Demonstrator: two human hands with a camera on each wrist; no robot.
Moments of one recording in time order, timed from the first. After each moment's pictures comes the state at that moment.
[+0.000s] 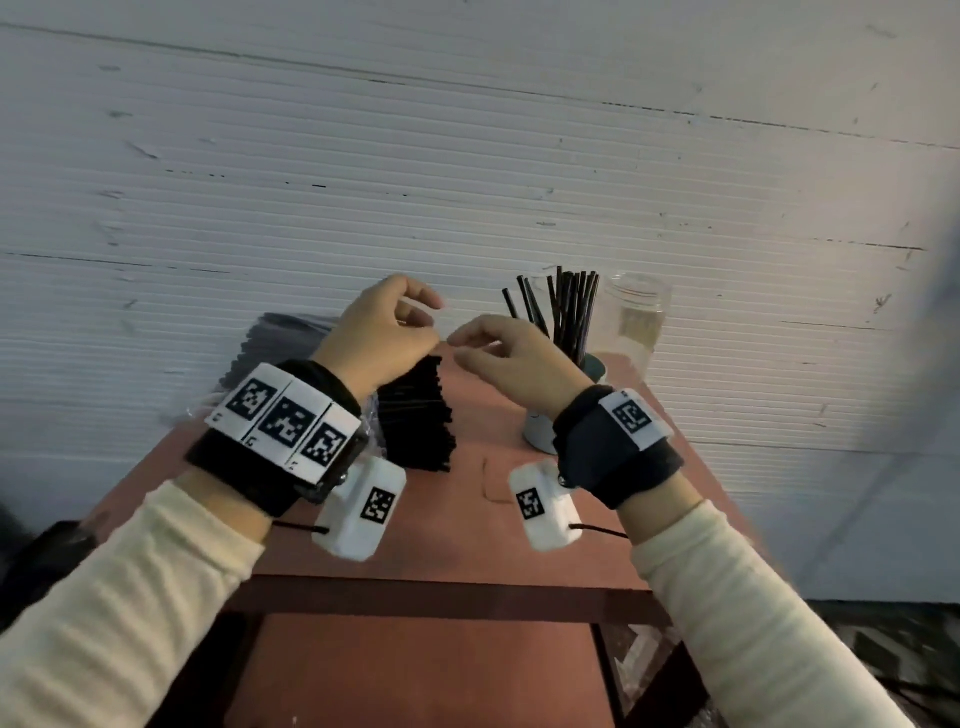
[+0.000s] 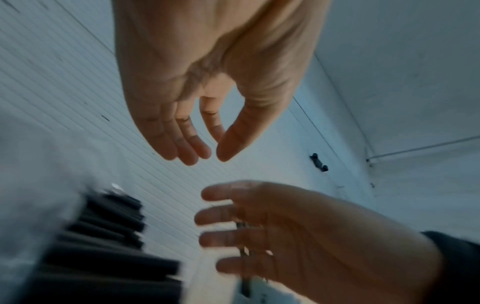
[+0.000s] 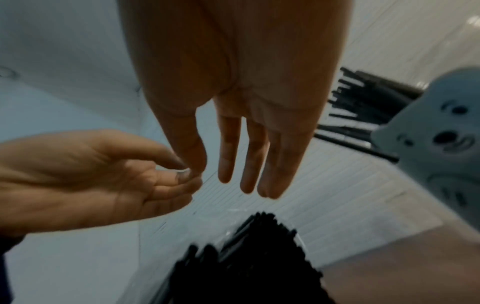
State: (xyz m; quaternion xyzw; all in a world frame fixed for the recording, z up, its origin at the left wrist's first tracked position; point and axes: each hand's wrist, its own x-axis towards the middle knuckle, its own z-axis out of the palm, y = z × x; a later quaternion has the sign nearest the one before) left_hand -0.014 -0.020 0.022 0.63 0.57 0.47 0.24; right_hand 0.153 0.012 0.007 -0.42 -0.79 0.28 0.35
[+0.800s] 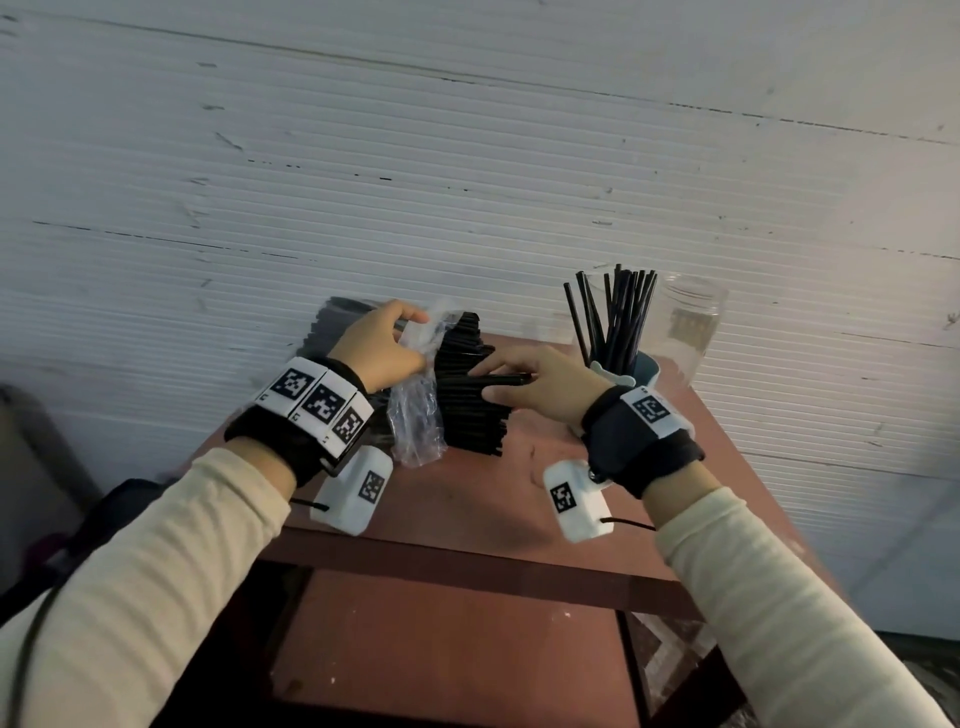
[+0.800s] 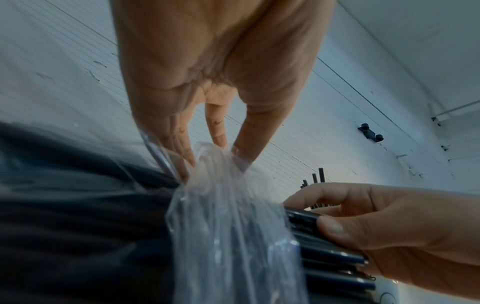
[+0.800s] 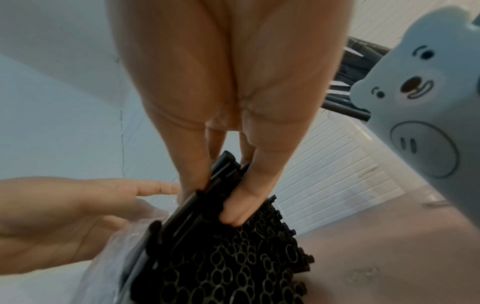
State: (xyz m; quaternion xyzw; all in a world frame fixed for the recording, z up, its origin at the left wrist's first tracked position) left_hand -0.075 -0.018 -0.012 0.62 0.66 0.38 0.21; right_hand 0.138 0.019 -0.020 -0.39 -0.82 0.34 0.23
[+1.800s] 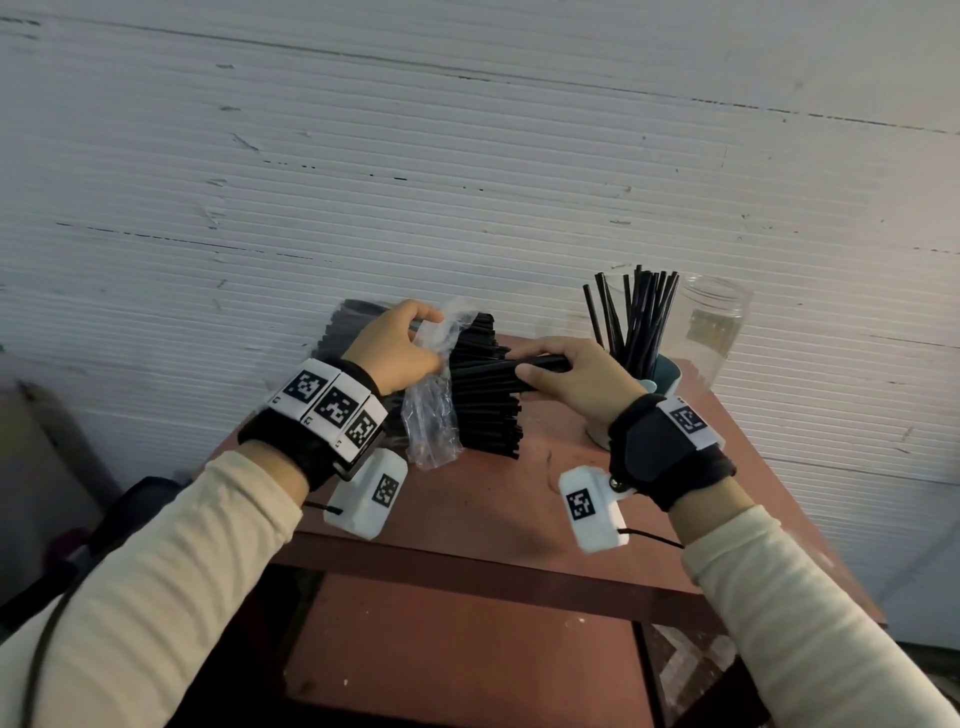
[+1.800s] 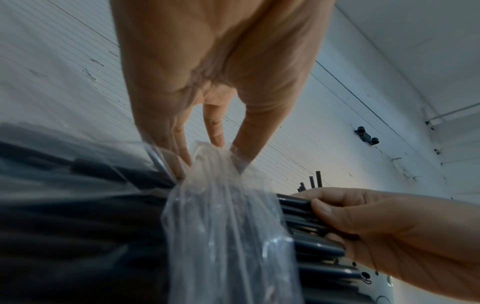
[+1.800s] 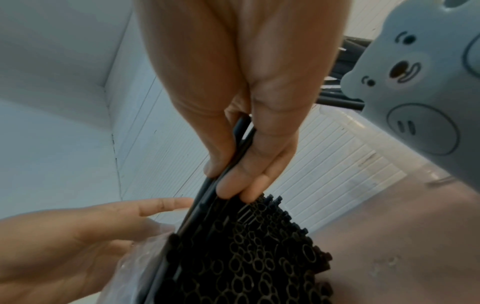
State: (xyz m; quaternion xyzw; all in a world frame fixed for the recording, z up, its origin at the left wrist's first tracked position) left_hand -0.079 -0.012 -0.015 0.62 0.65 0.39 0.21; right_hand 0.142 0.024 -0.025 -0.39 -0.73 0.44 0.36
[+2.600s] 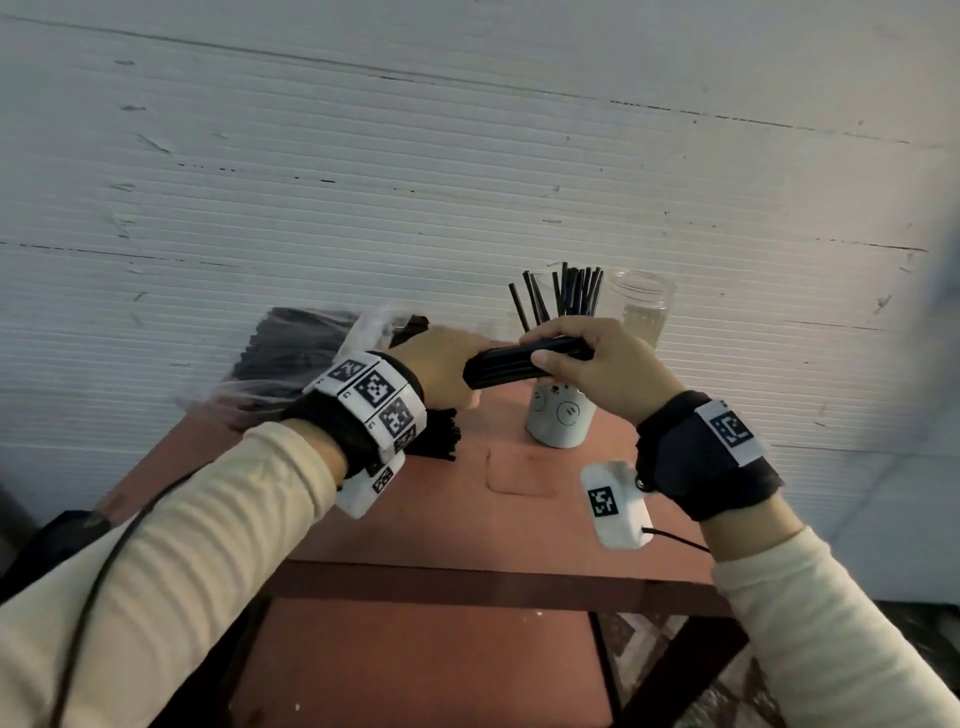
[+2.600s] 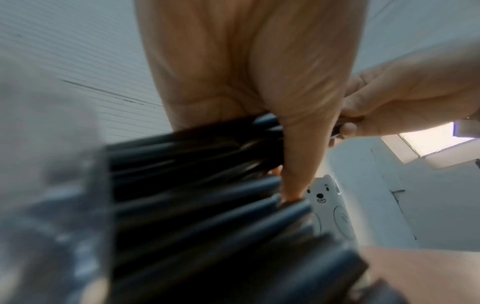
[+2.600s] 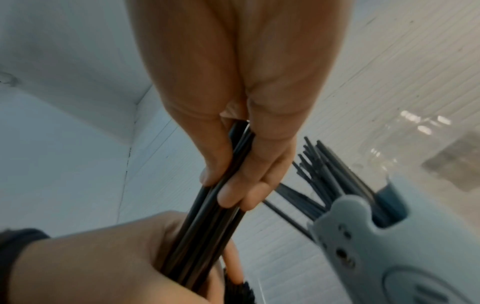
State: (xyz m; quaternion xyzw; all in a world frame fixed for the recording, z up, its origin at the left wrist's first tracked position) left_hand 0.017 -0.001 0.010 0.83 0.53 0.13 0.08; right_hand 0.214 -0.008 0.016 -0.42 -0.78 0.27 0.37
